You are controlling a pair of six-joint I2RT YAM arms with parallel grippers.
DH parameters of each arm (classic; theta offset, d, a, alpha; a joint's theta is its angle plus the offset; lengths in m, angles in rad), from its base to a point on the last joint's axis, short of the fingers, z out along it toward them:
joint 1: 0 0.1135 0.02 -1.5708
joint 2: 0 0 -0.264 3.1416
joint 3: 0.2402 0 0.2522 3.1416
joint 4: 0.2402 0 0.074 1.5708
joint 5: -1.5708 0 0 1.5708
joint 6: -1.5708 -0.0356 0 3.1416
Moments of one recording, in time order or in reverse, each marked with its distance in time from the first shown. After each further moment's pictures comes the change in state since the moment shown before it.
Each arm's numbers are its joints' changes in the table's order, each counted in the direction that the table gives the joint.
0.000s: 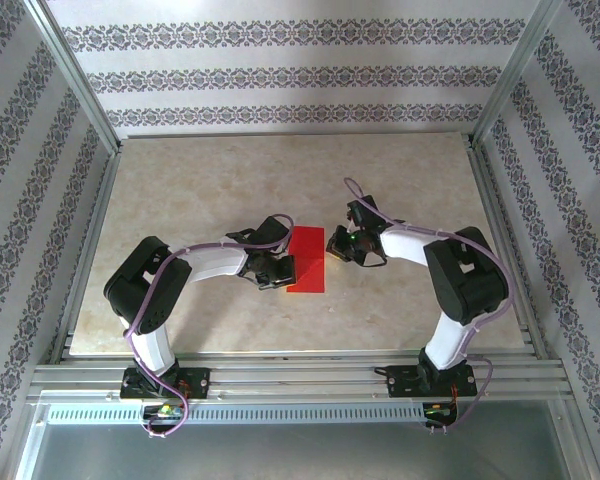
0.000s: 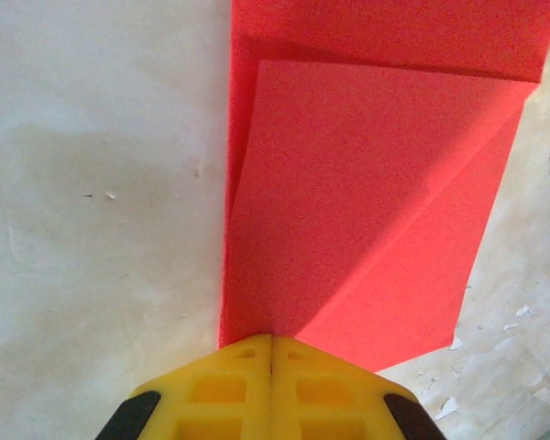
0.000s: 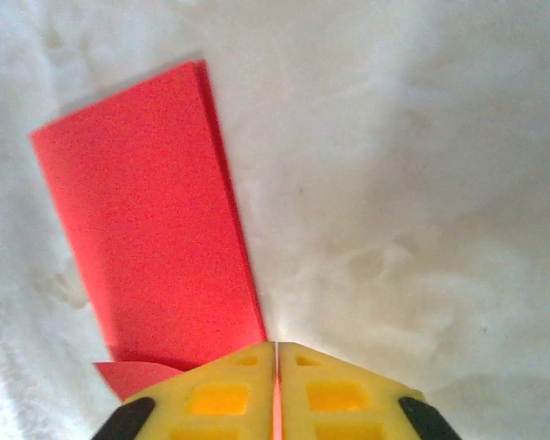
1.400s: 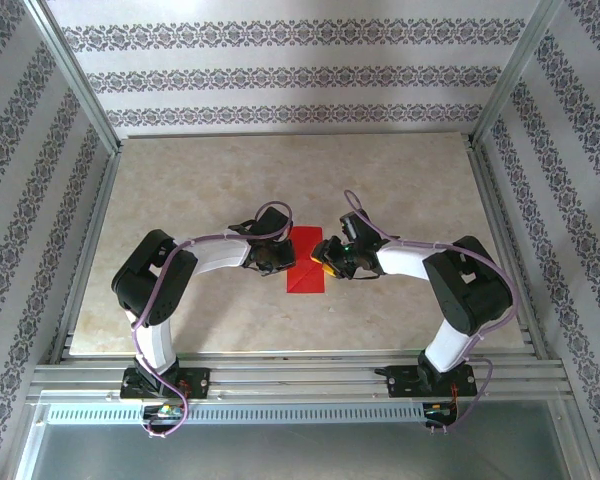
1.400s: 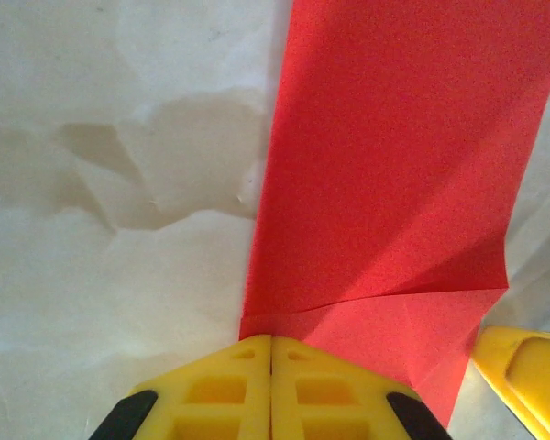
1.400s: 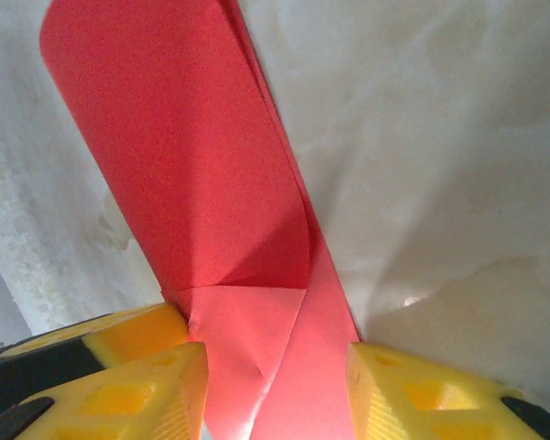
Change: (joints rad) left arm 0.040 0.063 0.071 -0.061 0.157 0.080; right arm 0.090 -0.034 -0.122 -0.162 0.043 -0.270
